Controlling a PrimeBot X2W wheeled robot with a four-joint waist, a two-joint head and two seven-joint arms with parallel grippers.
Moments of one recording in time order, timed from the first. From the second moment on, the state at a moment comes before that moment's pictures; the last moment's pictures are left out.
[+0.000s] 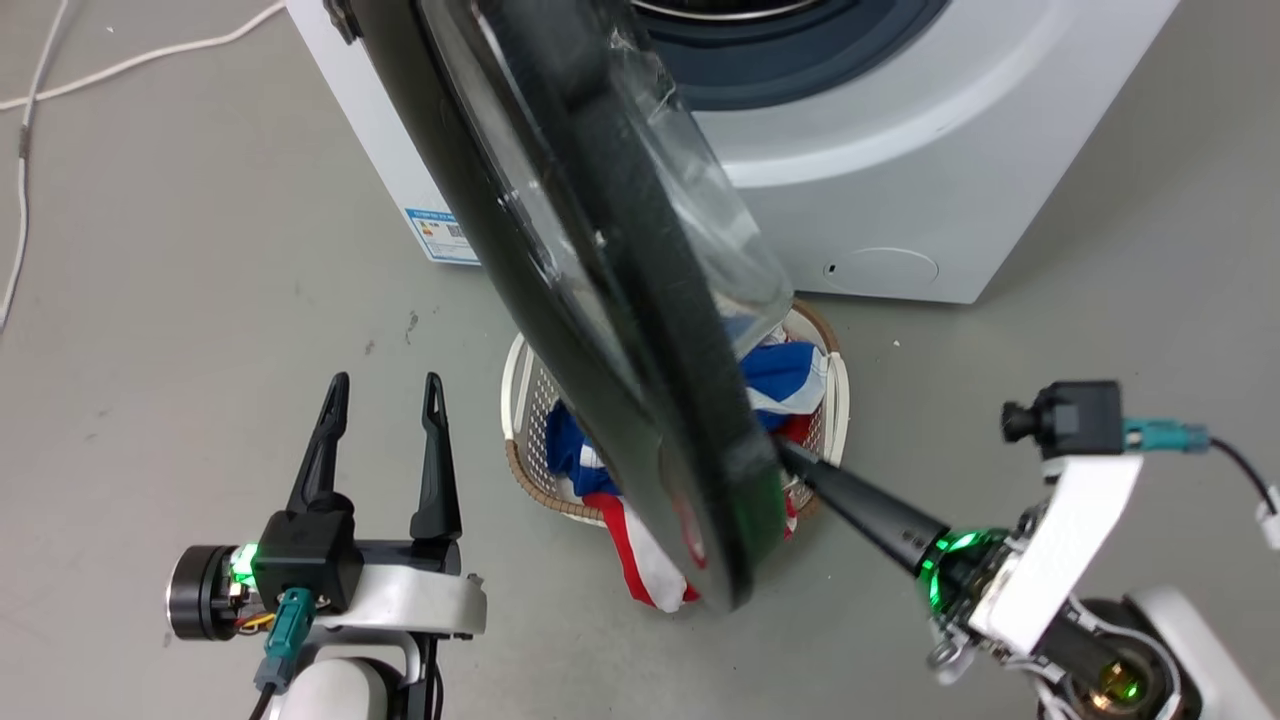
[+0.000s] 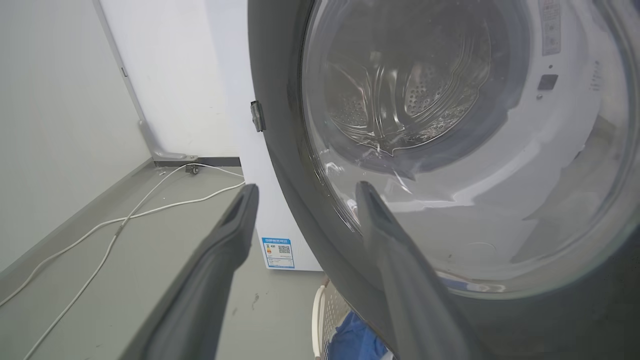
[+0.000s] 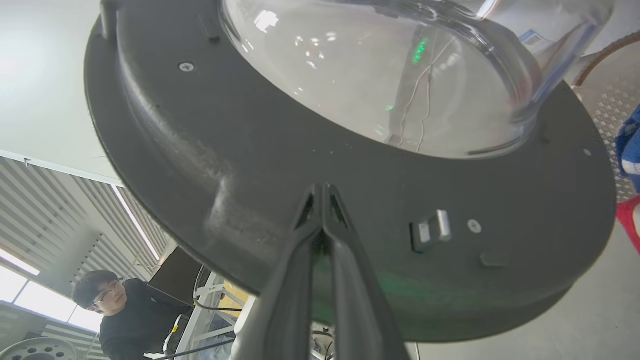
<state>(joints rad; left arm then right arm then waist) -0.11 0.05 -0.08 0.02 -0.05 0.07 -0.26 -0.22 -0.28 0.38 -0.14 1.53 0.13 0.45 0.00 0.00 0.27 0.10</state>
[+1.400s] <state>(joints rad) 0.05 0.05 -0.02 0.04 -0.04 0.06 -0.26 -0.05 -0.24 0.11 -0.15 0.96 0.13 -0.26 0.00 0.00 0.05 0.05</state>
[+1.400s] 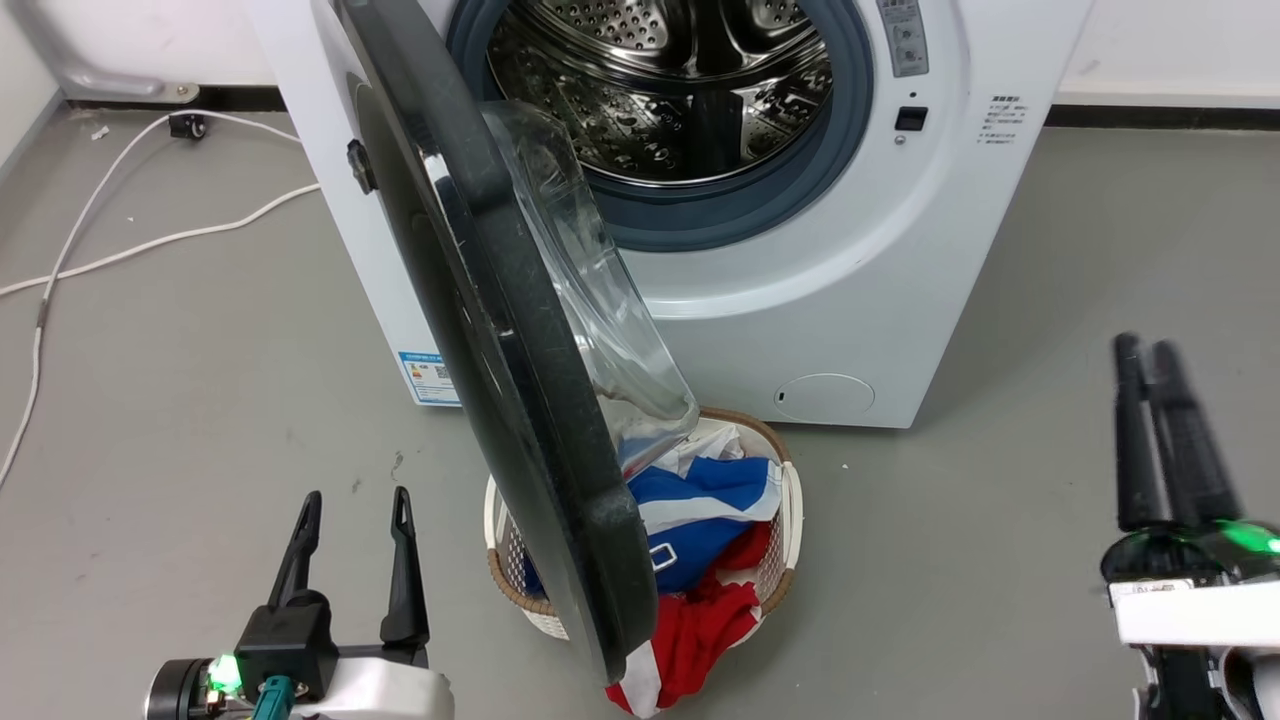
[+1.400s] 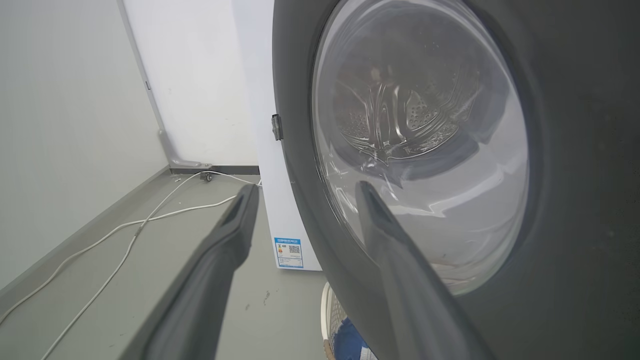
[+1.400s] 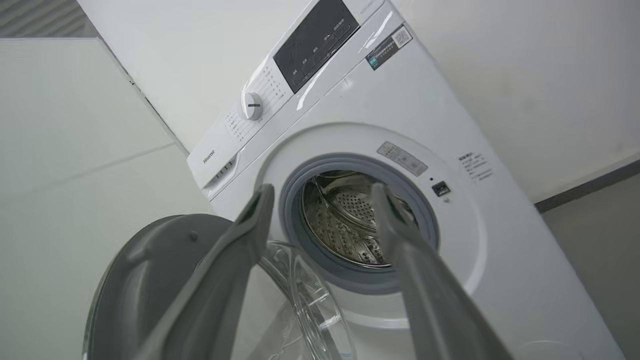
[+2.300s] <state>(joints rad) 0.06 0.05 -0.02 0.05 -0.04 0.06 -0.26 0.14 -0.05 -0.08 -0.01 0.10 0.13 -0.26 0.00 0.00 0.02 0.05</state>
